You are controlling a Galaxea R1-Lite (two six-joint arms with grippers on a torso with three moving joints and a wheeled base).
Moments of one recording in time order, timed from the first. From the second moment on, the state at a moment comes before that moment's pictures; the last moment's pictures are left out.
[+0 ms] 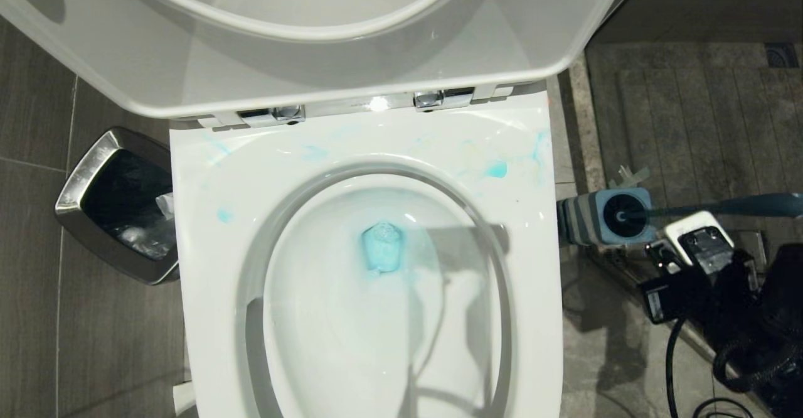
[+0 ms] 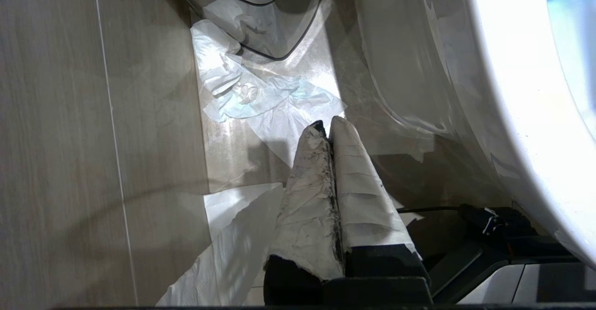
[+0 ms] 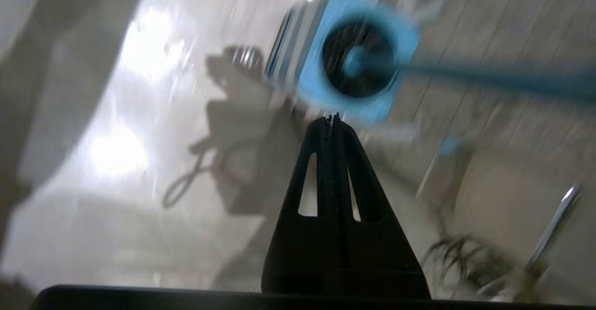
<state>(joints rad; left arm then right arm) 0.00 0.00 0.00 0.00 -0.01 0.01 0.35 1.55 -0.25 -1.15 -0.46 -0.45</state>
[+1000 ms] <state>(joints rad) 0.00 0.00 0.00 0.00 -0.01 0.01 0.20 1.72 -0.05 -1.52 -0.63 -0.31</state>
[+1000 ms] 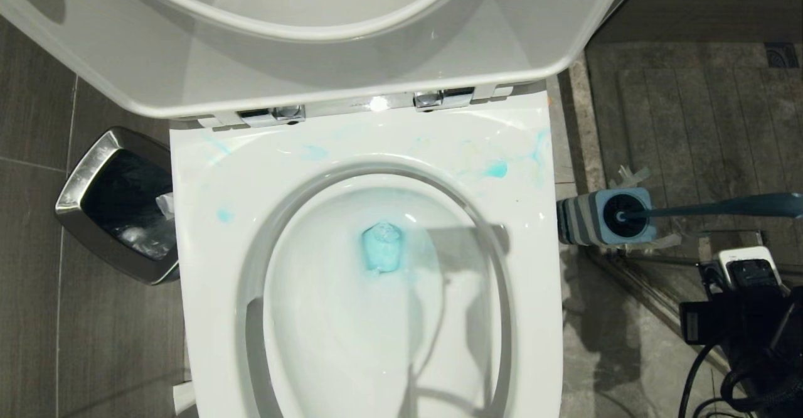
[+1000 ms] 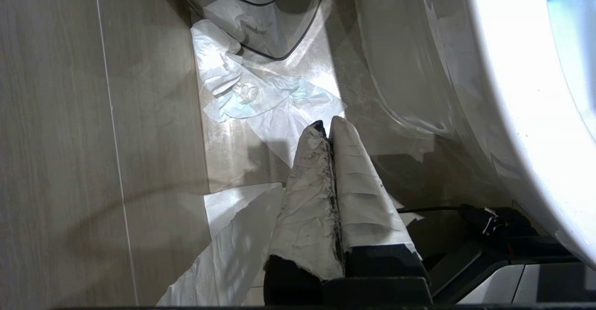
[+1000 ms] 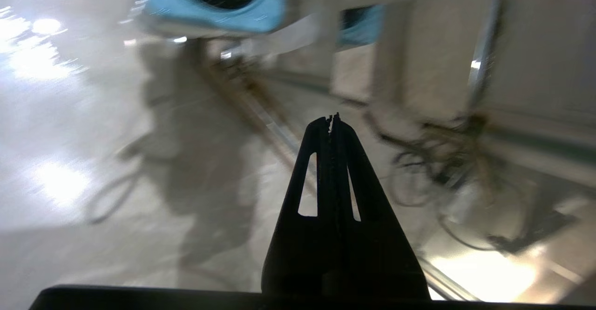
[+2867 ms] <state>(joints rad) 0.00 0.00 0.00 0.00 -0.01 0.01 -0.04 1.71 -0.25 -1.46 -0.06 -0.28</state>
